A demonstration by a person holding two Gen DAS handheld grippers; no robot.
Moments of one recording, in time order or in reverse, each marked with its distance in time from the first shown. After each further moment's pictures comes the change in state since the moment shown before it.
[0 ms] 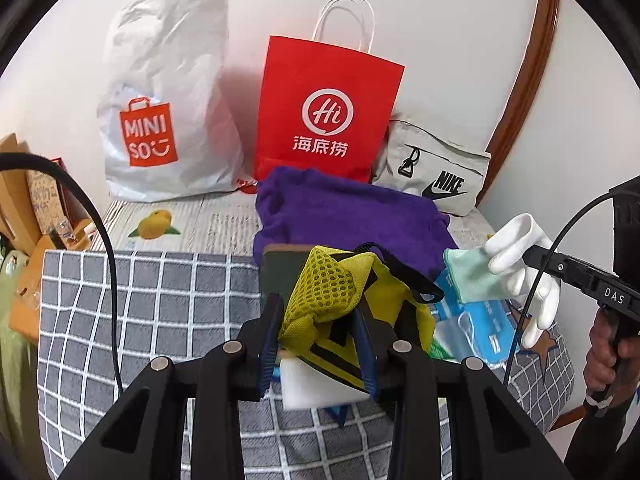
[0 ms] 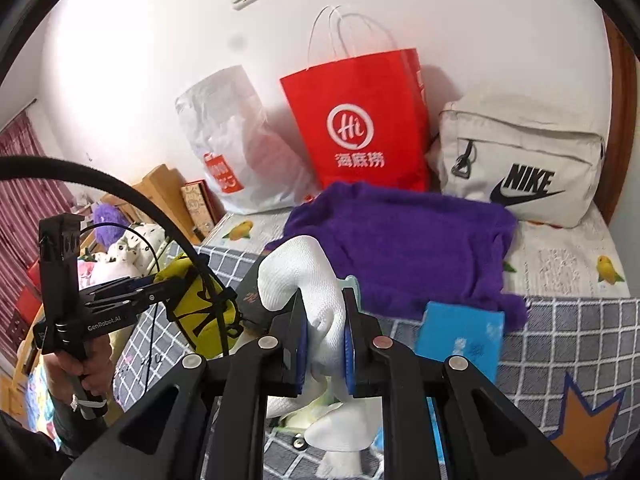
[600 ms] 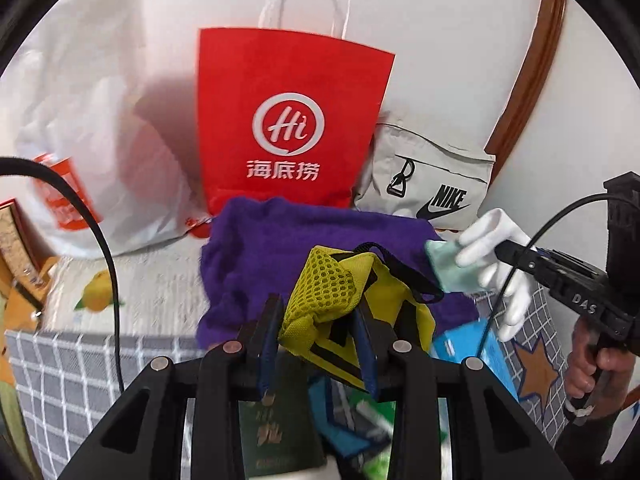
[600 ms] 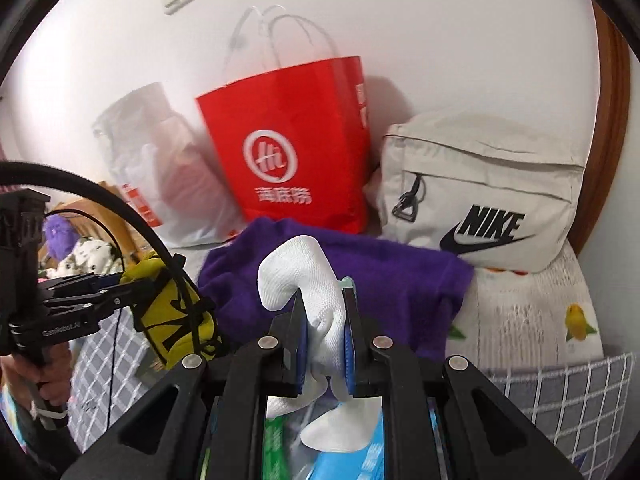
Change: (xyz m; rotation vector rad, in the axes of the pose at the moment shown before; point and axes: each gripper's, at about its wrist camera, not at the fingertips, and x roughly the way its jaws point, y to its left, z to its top) left arm 0.087 -0.035 0.088 0.059 0.065 -0.044; right arm 0.063 -0.069 0.064 -0.002 -0.017 -0.177
